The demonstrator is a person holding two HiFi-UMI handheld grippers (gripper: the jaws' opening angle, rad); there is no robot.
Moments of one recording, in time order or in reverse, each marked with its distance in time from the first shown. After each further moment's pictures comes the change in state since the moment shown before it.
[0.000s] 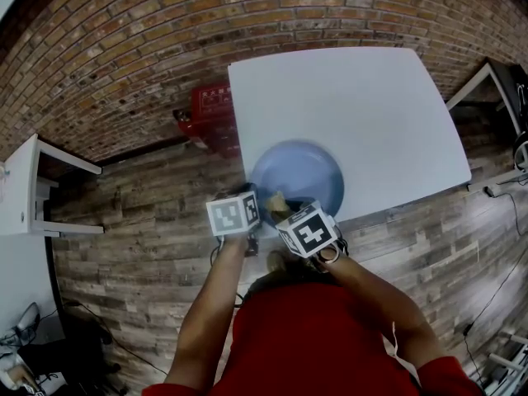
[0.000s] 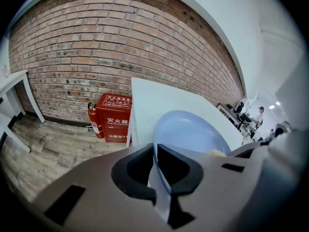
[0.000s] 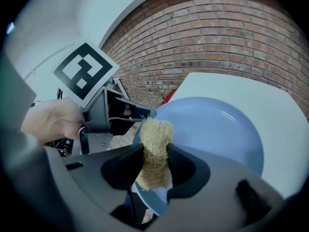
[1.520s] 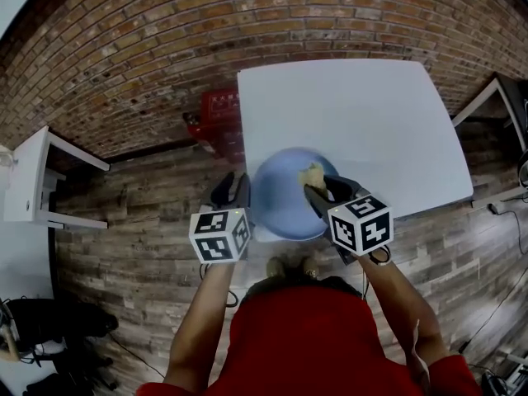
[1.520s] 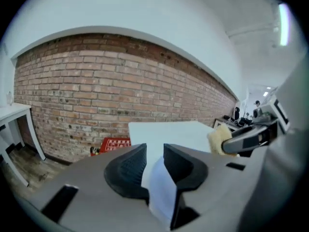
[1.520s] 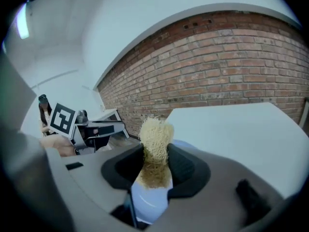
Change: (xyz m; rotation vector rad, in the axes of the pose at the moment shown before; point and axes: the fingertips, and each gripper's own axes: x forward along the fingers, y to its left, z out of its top) left arm -0.089 -0.028 0.076 0.188 -0.412 0.030; right arm -0.111 -0.068 0.061 0.058 -0.362 -0.025
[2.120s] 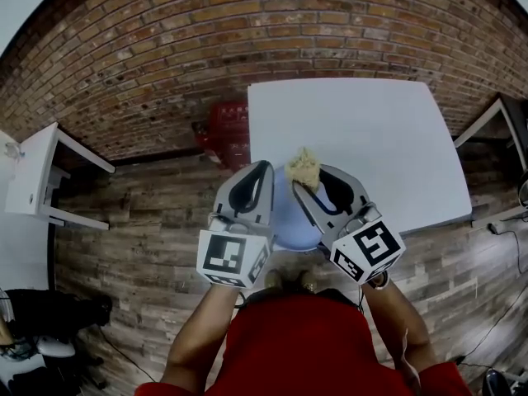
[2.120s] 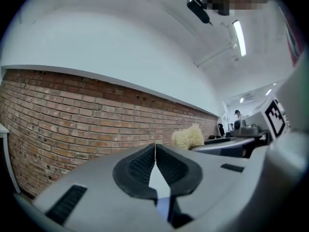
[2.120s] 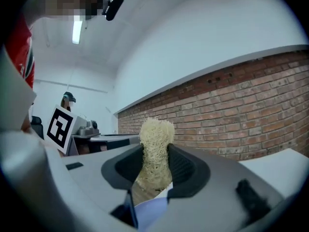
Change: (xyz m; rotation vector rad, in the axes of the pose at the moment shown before) left arm -0.059 -0.086 0.117 0.165 -0.432 -0.168; right arm -0.060 0.067 0.112 -0.263 -0.527 0.127
